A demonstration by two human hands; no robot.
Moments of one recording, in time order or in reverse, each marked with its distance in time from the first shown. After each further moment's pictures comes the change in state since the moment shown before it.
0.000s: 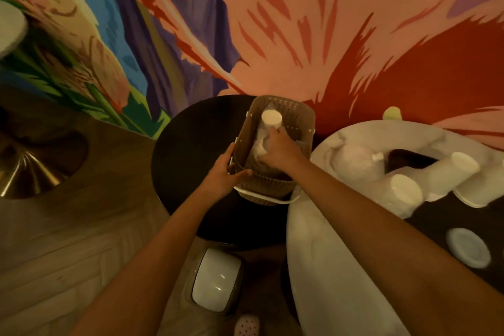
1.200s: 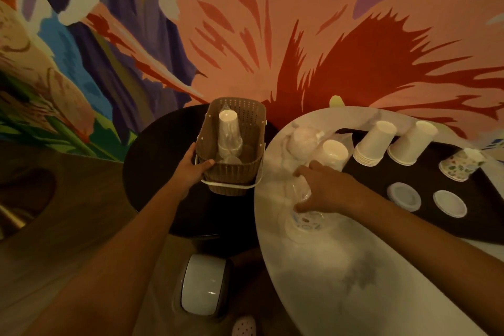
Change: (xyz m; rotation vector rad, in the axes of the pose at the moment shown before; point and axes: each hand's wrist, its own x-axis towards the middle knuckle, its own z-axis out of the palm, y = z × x) left_hand -0.006 -0.003 0.008 -0.093 0.090 -0.102; right_hand -0.207 0.070 -0.064 -0.253 -0.149 0.062
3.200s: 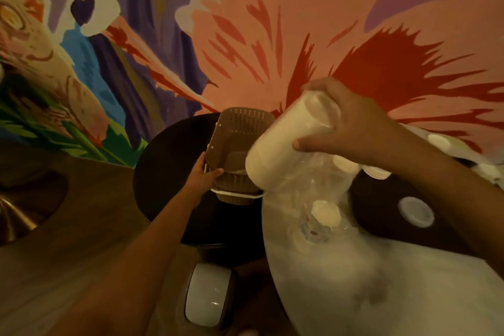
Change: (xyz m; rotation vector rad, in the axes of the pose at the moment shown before) left_hand -0.004 0.007 0.011 0.002 0.042 -0.031; right_hand -0.040 -0.028 -0.109 0.532 0.445 -0.245
